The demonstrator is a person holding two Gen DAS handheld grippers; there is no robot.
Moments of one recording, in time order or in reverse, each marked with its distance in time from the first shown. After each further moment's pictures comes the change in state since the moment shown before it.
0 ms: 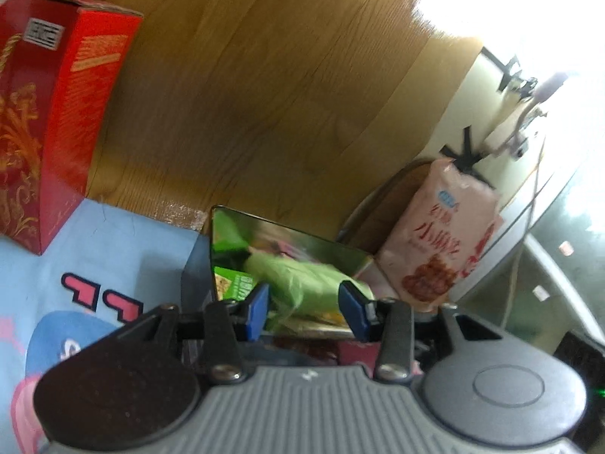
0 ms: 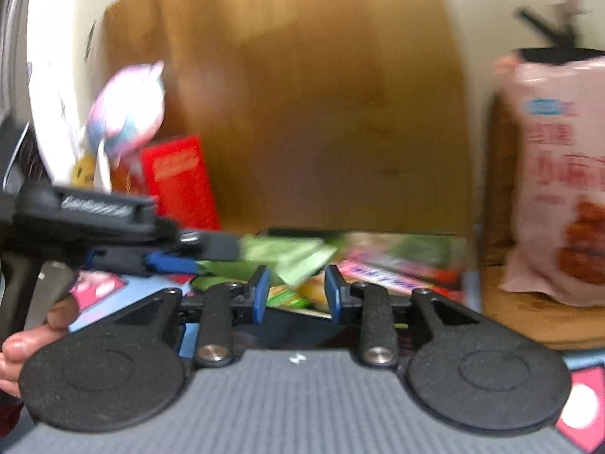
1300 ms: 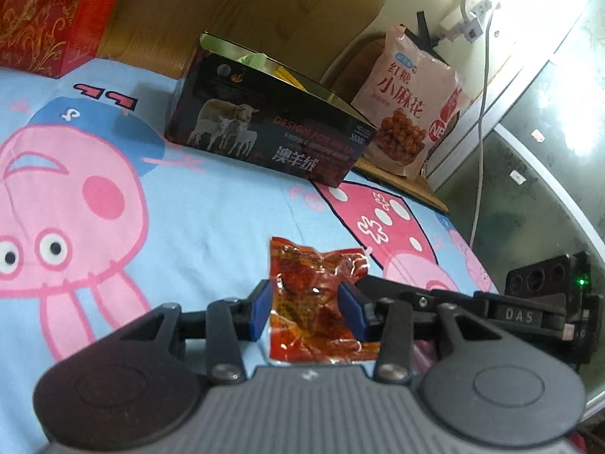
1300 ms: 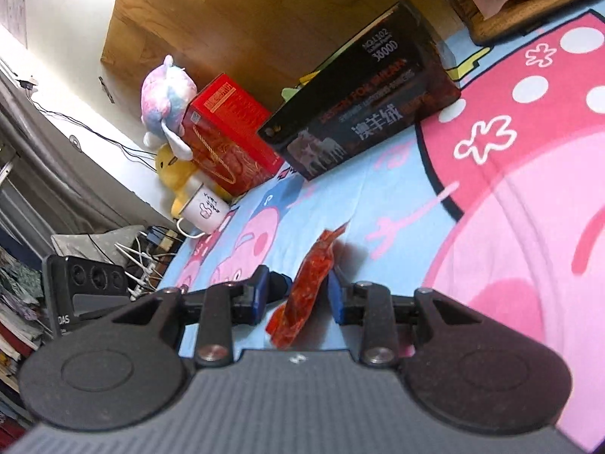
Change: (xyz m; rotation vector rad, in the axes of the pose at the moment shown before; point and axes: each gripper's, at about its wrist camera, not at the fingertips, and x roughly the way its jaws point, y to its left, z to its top) left arm -0.042 -0.018 -0.150 0.038 0.171 -0.024; right arm -0.081 -0.021 -0.106 0.538 0.264 0.333
